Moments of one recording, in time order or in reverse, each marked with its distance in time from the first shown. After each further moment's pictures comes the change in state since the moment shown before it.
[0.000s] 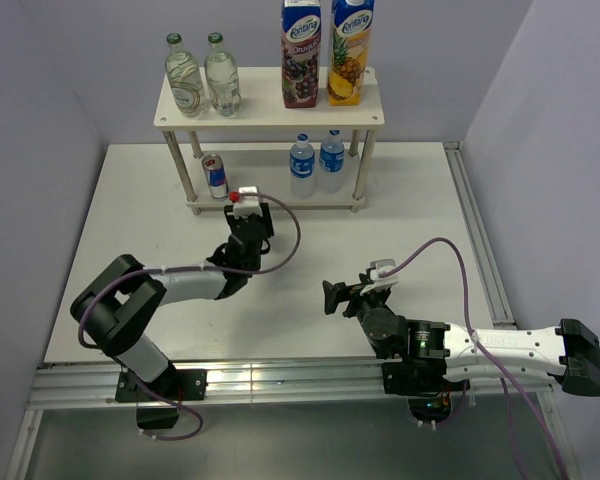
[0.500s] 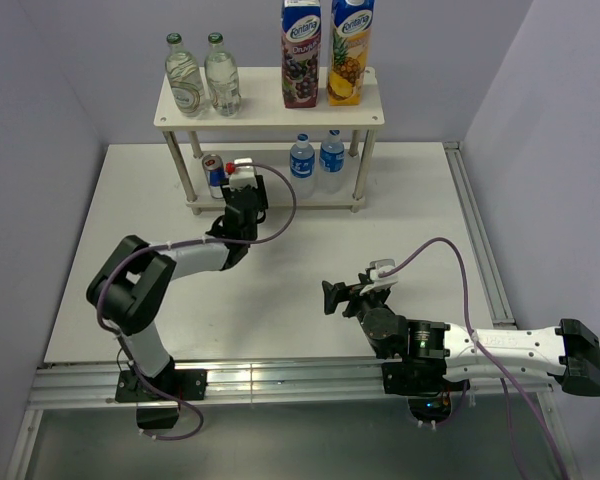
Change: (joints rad) left arm 0.174 0.106 0.211 -0.034 0.104 0.066; right arm 0.000 0.001 0.000 0.005 -0.007 -0.003
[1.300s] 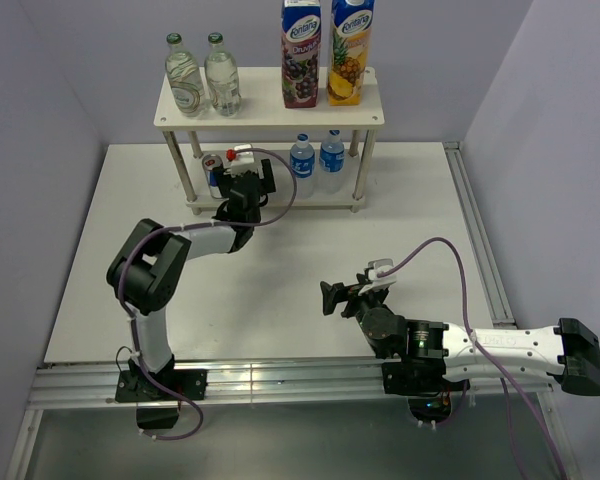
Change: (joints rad) left arm 0.059 0.183 0.177 0.020 -0.001 0.010; right arm 0.000 0.013 0.000 0.017 -0.014 -0.001
